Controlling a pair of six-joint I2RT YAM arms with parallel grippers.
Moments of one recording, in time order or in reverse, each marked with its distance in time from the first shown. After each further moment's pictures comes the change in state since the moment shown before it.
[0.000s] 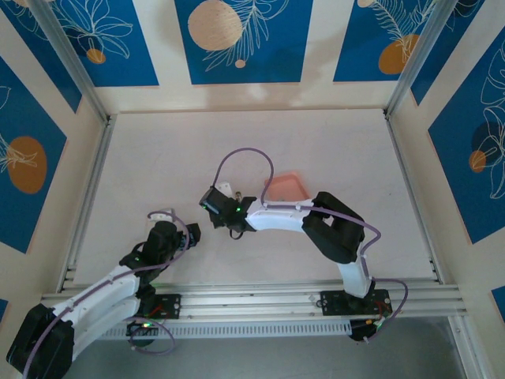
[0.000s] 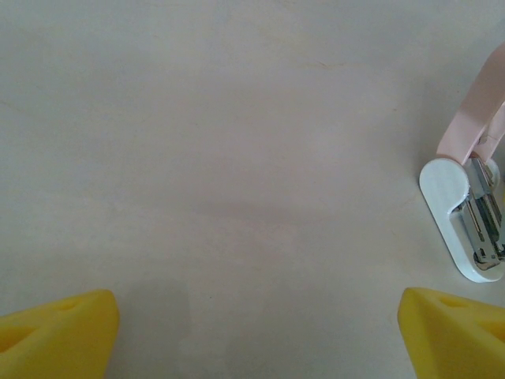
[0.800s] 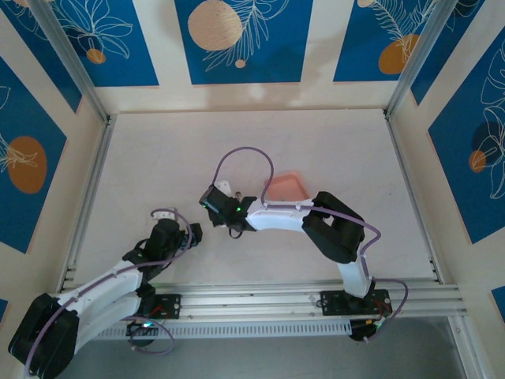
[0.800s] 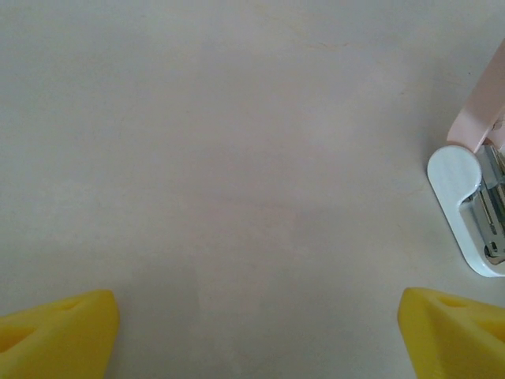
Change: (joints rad) left arm 0.000 0.078 0.024 0.020 0.019 0.003; right arm -0.005 0.000 -0.001 0.030 0.003 -0.022
